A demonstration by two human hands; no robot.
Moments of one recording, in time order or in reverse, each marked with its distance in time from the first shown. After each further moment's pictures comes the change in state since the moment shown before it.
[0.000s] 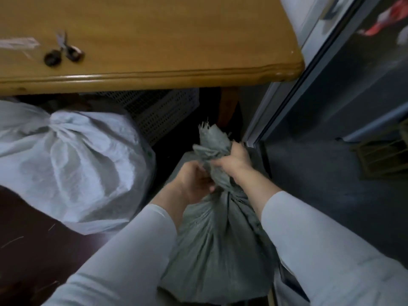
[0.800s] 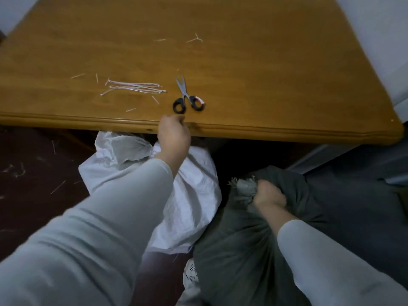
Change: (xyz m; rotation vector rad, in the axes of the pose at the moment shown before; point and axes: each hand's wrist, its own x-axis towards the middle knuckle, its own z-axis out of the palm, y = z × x) left_hand -0.070 0.274 -0.221 0.913 0.870 0.774; right_hand -0.016 -0.132 0.164 -0.862 0.089 0.127
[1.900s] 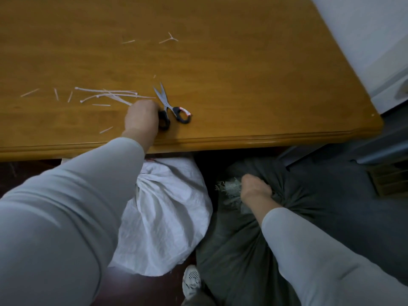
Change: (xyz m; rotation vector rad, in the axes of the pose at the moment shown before) left_hand 0.116 -0.001 -0.001 0.557 -0.168 0.340; right_hand 0.023 -0.052 -0.030 -0.114 -0.121 0.050
